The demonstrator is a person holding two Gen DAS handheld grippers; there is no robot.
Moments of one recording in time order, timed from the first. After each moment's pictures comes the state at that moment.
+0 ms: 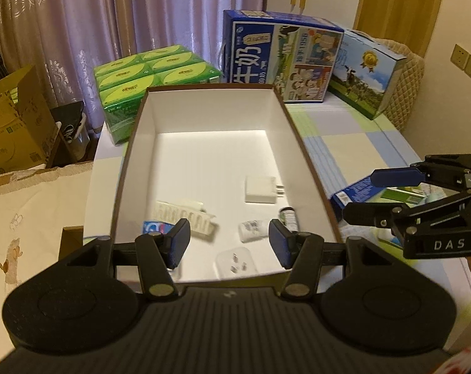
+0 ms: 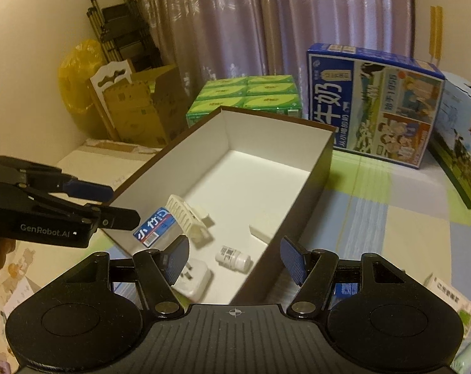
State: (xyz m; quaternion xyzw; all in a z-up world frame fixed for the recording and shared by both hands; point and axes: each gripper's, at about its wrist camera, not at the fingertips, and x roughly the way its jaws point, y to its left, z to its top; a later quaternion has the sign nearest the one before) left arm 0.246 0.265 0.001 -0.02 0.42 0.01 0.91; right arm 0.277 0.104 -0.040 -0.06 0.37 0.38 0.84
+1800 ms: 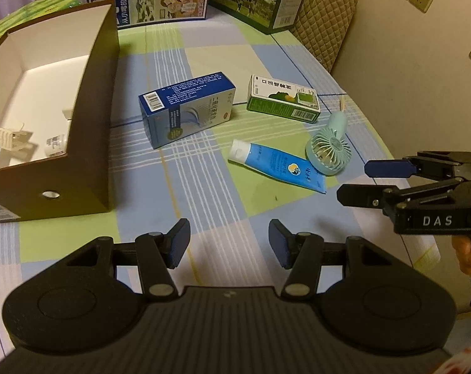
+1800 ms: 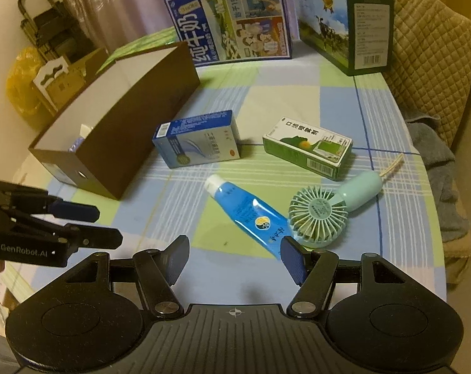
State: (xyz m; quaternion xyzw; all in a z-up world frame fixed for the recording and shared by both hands) left arm 0.233 0.044 -0.080 -0.04 0.51 -0.09 0.86; right arm 0.246 -0.130 -0.100 -0.02 0.46 0.29 0.84
